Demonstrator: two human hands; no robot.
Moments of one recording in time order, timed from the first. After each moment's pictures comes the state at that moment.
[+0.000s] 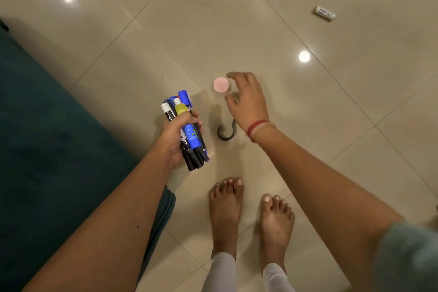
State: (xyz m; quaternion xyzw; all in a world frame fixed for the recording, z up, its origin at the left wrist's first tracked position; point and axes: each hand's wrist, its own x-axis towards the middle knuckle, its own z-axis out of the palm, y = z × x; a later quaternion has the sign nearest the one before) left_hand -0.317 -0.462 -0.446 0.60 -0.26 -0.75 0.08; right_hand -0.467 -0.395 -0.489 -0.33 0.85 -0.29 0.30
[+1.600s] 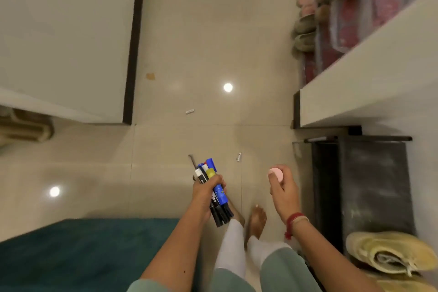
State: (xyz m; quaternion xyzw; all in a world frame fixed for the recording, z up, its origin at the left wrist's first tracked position) left_hand -0.408 -0.321 -0.009 0.48 -0.45 -0.71 -0.27; right_hand -0.403 -0.130 -0.006 0.27 0.79 -0.53 0.15
